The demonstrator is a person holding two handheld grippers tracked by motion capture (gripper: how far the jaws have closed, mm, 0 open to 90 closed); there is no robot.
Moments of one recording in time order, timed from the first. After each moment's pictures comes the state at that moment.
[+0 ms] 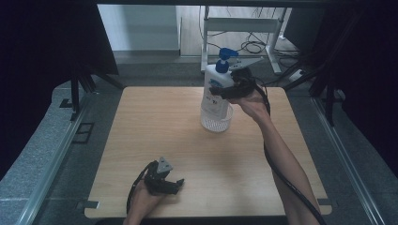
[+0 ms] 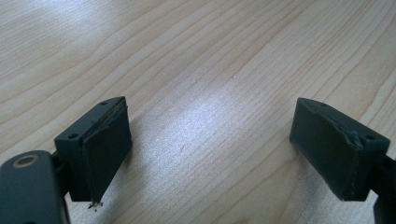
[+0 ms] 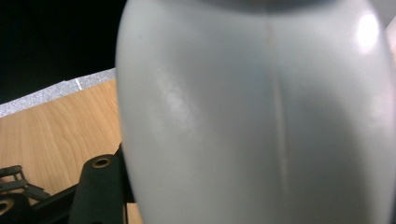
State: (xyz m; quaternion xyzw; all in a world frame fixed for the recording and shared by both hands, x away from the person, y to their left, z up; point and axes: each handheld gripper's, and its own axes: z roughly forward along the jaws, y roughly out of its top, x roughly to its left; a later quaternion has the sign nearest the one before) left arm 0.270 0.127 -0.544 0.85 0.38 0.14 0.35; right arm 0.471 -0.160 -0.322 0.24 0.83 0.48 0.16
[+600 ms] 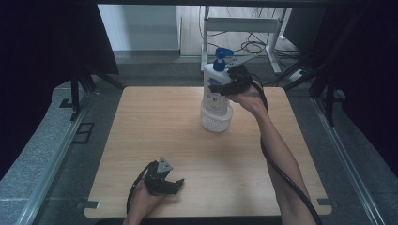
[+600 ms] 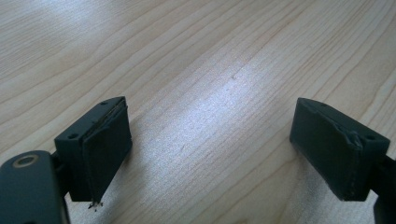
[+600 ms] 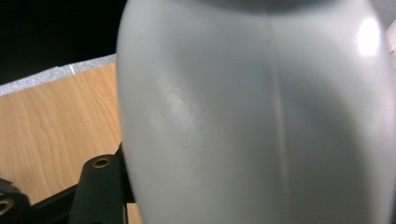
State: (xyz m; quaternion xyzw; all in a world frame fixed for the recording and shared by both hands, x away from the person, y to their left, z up) left arm 0.270 0.127 -0.544 0.85 0.38 0.14 0.34; right arm 0.503 -0.157 -0.336 0.23 0.85 0.46 0.16
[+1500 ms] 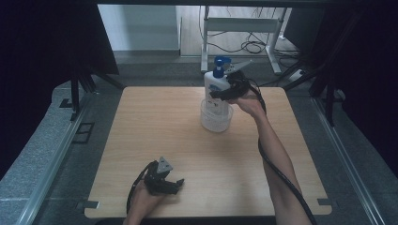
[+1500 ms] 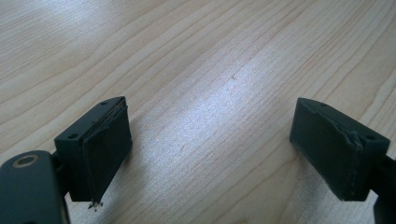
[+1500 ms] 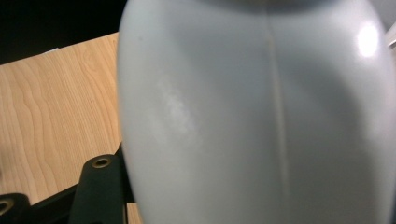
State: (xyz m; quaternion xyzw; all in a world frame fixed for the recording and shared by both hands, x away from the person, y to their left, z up) left arm 0.270 0.127 -0.544 0.85 0.38 0.14 0.34; right arm 0.525 -0.161 -0.374 0.23 0.86 0.43 0.14
